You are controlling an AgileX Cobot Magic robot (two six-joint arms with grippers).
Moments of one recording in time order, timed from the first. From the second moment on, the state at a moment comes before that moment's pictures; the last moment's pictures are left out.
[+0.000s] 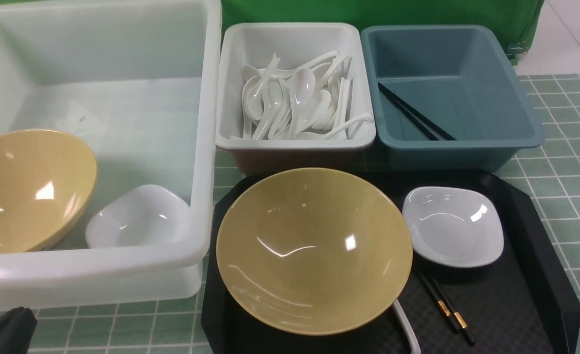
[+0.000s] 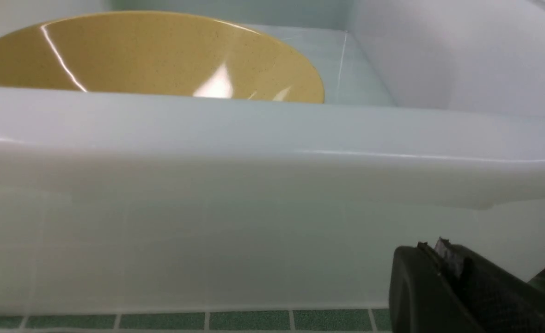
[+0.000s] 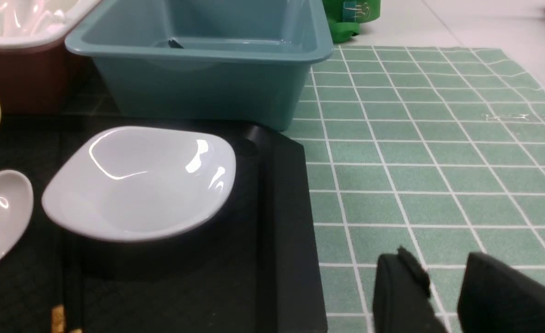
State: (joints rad) right arm -0.06 -0.01 0.03 0.03 0.31 -0.05; left arm -0.04 -0.02 0.02 -0.02 0.32 -0.07
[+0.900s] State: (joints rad) right arm -0.06 -0.01 0.03 0.03 -0.23 -0.08; left arm -0.04 -0.02 0.03 0.00 -0.35 -0.04
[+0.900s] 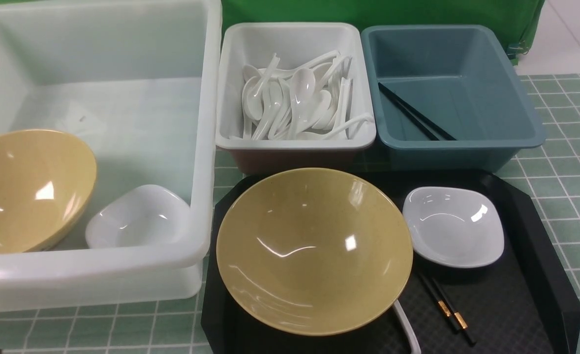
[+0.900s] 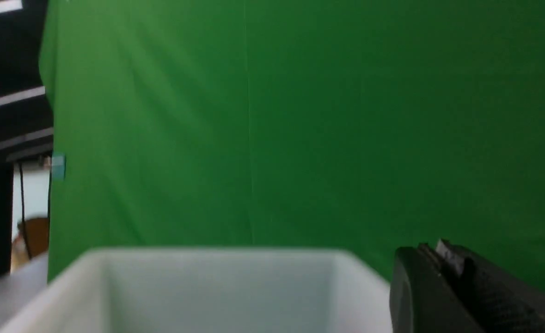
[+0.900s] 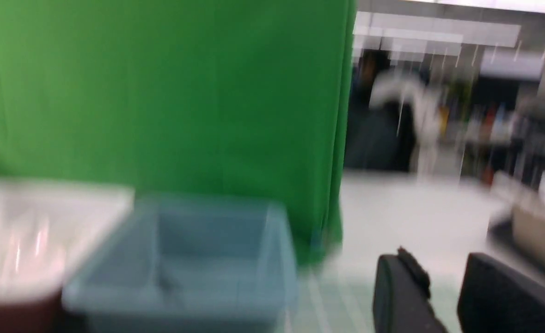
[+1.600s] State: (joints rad) right arm -0.06 0.13 -0.30 0.04 -0.22 0.02; left arm -0.04 0.32 -0.52 -0.16 -0.29 -0.02
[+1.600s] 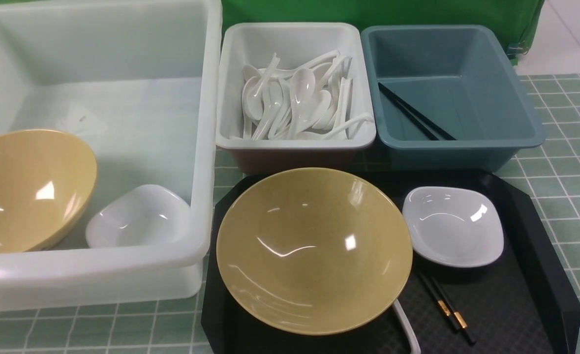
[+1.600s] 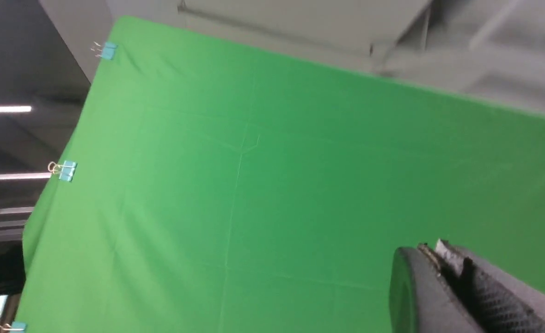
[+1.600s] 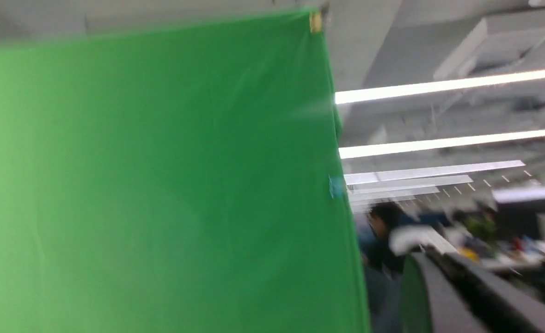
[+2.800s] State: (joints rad) right arm 0.03 0.67 -0.37 0.31 0.54 -0.37; left arm -0.73 1.82 -1.36 -0.29 0.85 0.25
